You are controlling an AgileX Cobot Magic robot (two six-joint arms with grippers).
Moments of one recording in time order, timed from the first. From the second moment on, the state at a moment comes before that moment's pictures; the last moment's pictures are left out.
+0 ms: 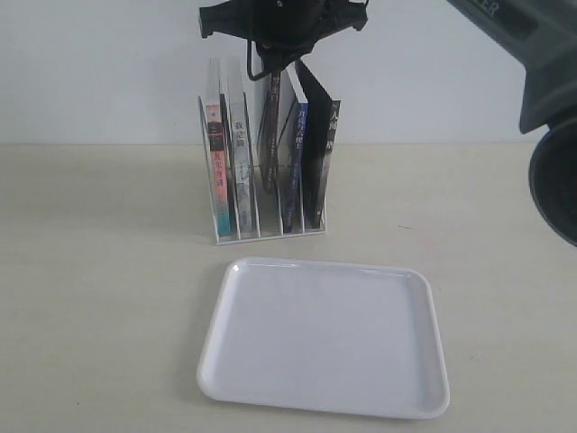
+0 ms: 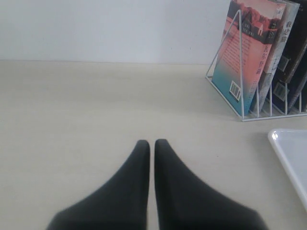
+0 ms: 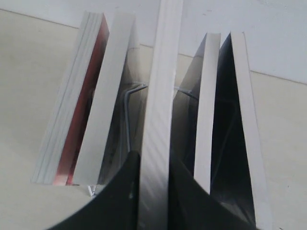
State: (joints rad) left arm -0.03 0.00 0.00 -0.05 0.30 0.00; right arm 0.64 2.27 -2.49 -0.18 1.17 0.35
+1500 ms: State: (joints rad) left arm -0.03 0.00 0.00 -0.05 0.30 0.00; right arm 0.64 2.16 -2.49 -0.22 1.21 0.31
